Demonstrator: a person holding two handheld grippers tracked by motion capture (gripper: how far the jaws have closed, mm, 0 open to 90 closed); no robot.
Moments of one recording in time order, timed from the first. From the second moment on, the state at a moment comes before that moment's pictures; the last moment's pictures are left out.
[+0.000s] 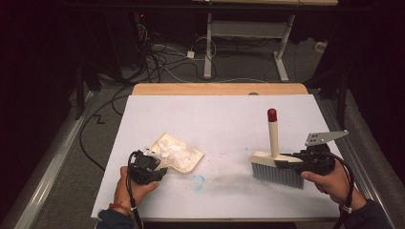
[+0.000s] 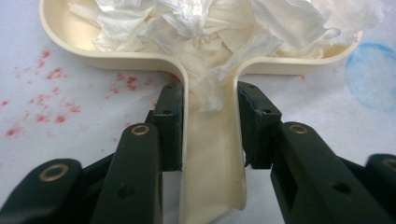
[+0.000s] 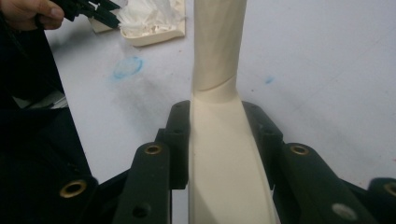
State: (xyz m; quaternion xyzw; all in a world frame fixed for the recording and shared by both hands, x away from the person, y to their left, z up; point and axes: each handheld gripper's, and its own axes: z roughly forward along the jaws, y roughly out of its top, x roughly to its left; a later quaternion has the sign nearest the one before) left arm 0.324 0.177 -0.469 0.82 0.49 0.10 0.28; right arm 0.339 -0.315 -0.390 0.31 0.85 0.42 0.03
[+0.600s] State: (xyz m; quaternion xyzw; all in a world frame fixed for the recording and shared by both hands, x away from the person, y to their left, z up) left arm 0.326 0.194 -0.470 0.79 0.53 0.13 0.29; right arm 0.359 -0.319 -0.405 0.34 0.84 0.41 0.04
